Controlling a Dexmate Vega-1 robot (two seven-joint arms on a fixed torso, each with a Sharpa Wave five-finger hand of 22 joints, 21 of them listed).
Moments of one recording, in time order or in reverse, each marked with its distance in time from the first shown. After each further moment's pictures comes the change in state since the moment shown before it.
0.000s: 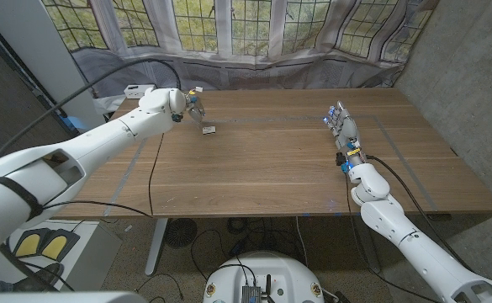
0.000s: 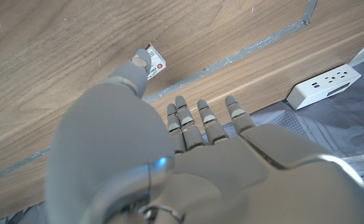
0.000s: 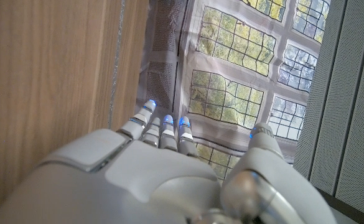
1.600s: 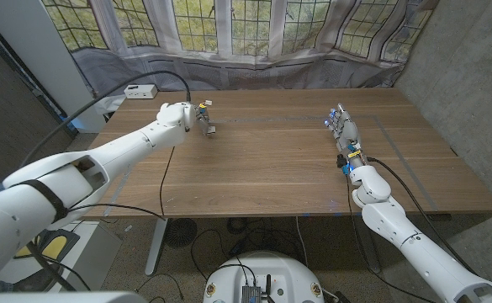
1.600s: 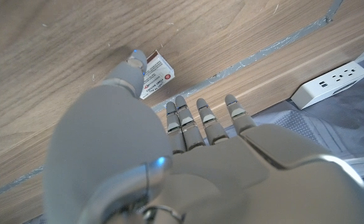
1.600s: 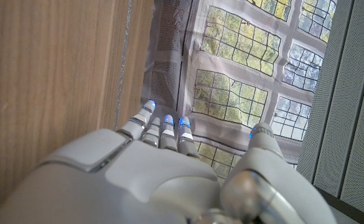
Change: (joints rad) left arm 0.027 -0.117 0.040 0.163 0.043 0.010 0.172; left_hand -0.018 0.003 -0.029 -0.004 0.000 0.033 -0.007 0.020 0.000 0.028 -0.030 0.023 -0.003 0.033 -0.025 0.001 0.000 0.015 0.004 0.005 0.000; right arm -0.007 -0.004 0.001 0.005 0.000 -0.006 -0.003; right_hand 0.000 0.000 0.000 0.000 0.000 0.002 -0.002 0.000 0.005 0.000 0.000 0.000 0.002 0.000 0.000 0.000 0.000 -0.005 0.005 0.000 0.000
